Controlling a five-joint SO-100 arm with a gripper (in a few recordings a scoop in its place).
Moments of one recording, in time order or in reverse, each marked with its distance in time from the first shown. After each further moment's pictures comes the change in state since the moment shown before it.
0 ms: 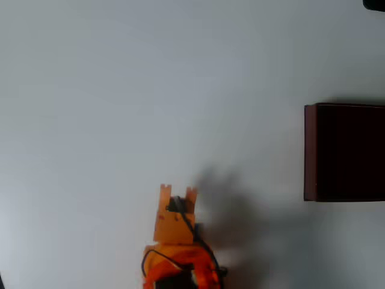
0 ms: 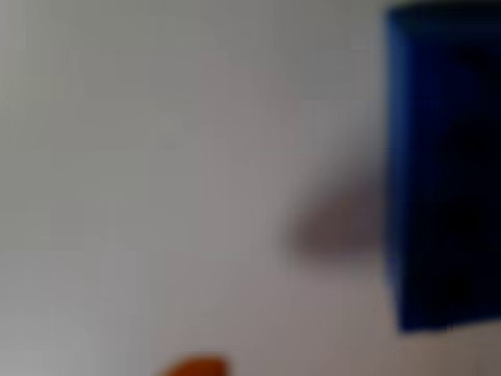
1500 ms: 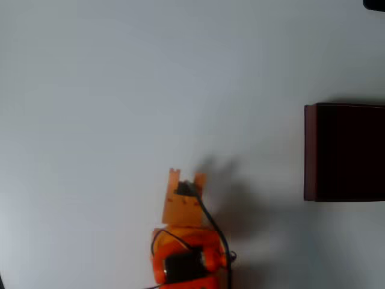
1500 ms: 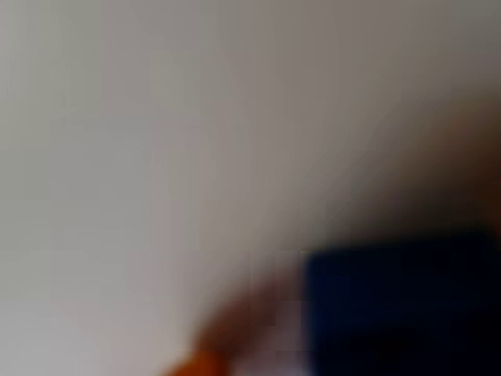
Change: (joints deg) arm 6.7 -9.4 0.9 -13.6 -5.9
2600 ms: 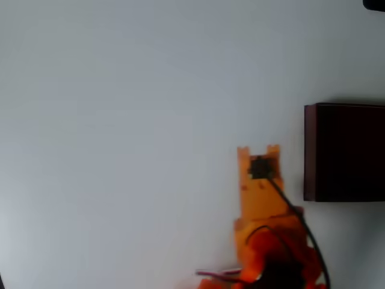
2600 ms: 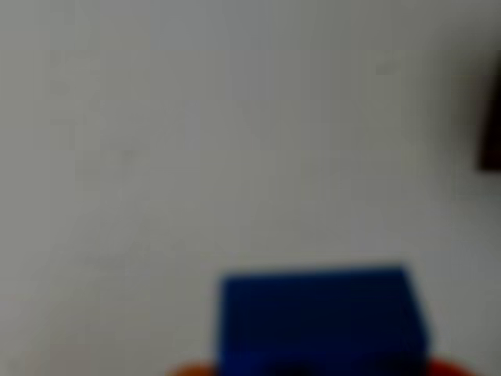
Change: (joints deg) arm 39.5 -4.9 -35.3 13.6 -54.3
